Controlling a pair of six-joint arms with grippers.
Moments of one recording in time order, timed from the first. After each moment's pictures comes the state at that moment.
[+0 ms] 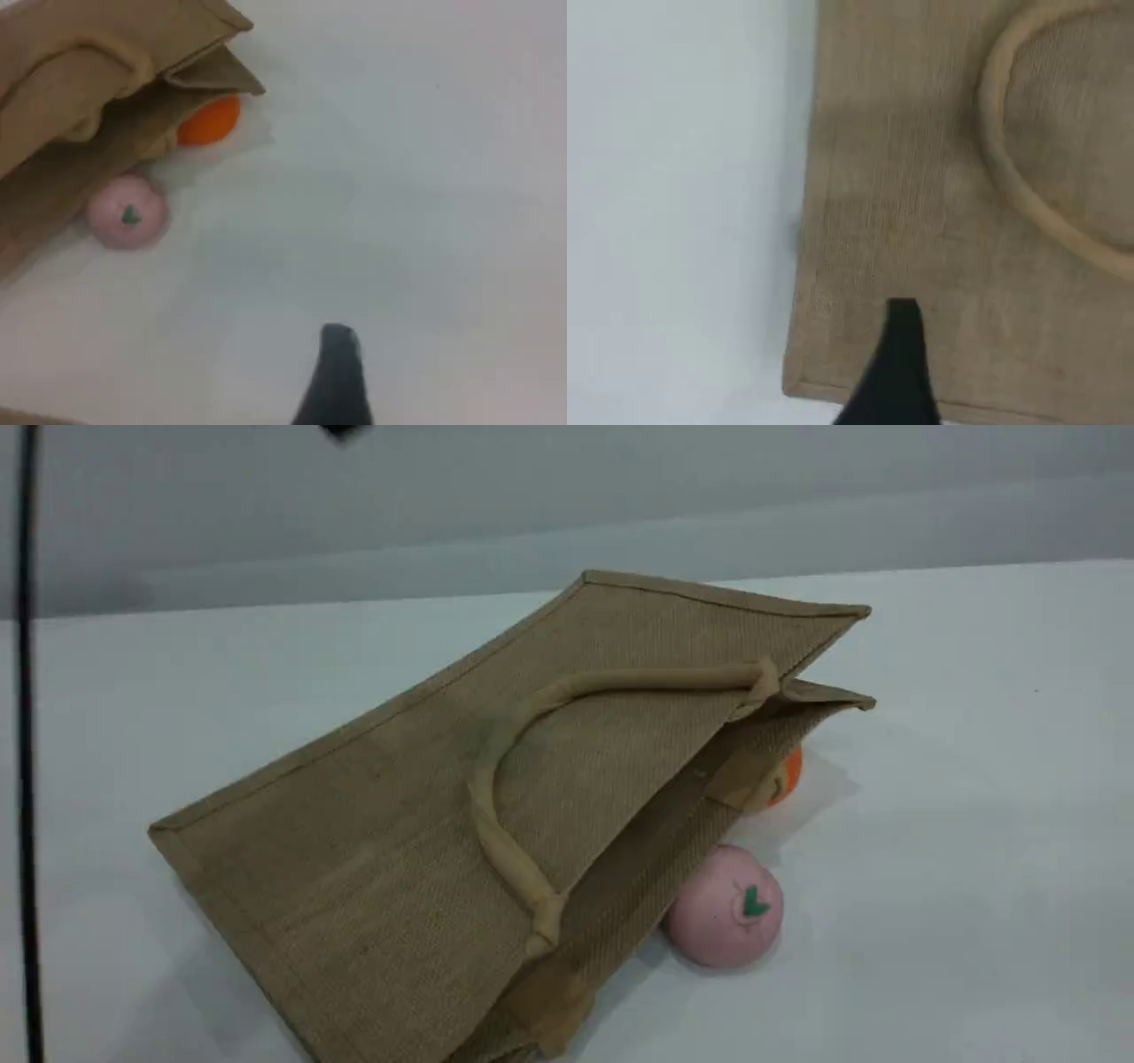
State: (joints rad) left arm -0.43 1.77 -1.70 -0.04 1.22 0.29; right arm 0.12 0.21 -0.57 -0.01 1.10 0.05
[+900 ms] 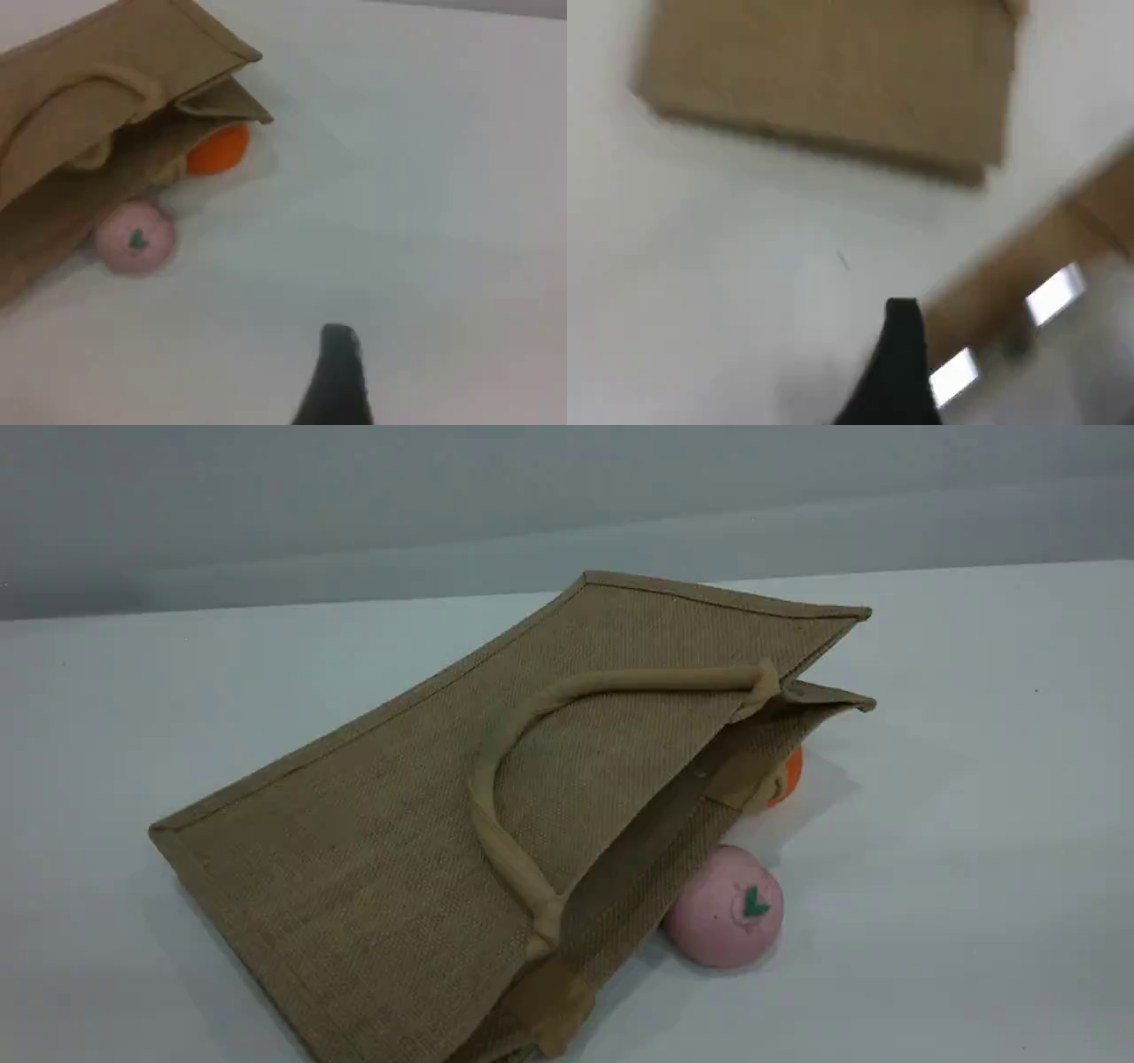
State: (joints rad) left arm -0.43 0.46 -0.66 -0.12 1.16 0.19; right arm 0.12 0.11 -0.51 0.00 1.06 0.04
